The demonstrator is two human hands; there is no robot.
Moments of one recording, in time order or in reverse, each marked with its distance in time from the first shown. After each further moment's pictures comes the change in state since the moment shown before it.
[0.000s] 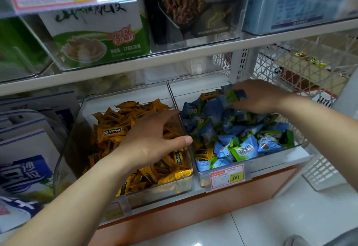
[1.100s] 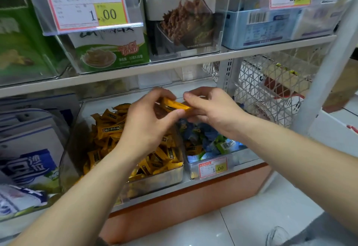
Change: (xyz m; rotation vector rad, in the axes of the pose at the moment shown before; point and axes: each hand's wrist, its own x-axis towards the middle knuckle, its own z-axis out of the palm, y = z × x) left_hand -0.021 0.045 -0.018 -0.307 0.513 0.221; right_hand -0.065 -0.117 0.005 1.324 0.059 -0.067
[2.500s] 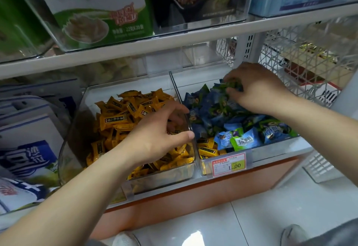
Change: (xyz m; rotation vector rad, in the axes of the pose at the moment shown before) left_hand -0.015 -0.040 0.008 0.048 -0.471 -0.192; right_hand 0.036 0.025 -0.077 -1.365 0.161 -0.242
